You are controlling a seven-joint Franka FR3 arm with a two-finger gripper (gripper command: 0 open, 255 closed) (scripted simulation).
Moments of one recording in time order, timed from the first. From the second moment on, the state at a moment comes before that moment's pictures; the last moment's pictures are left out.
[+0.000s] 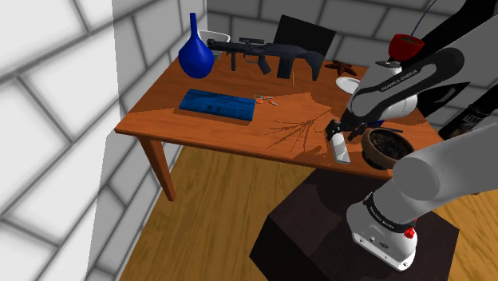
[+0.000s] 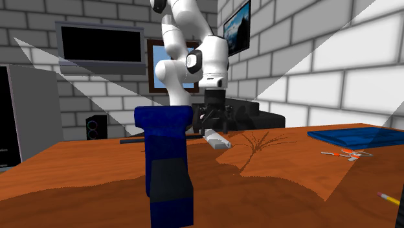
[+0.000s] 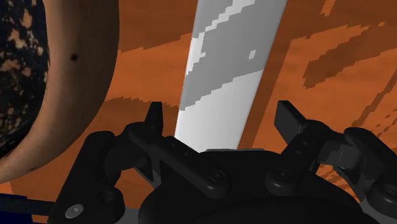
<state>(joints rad) -0.44 -0.31 -0.22 -2.99 -0.20 2.69 0.22</state>
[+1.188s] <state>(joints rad) -0.44 -0.27 -0.23 -2.99 -0.20 2.73 0.22</state>
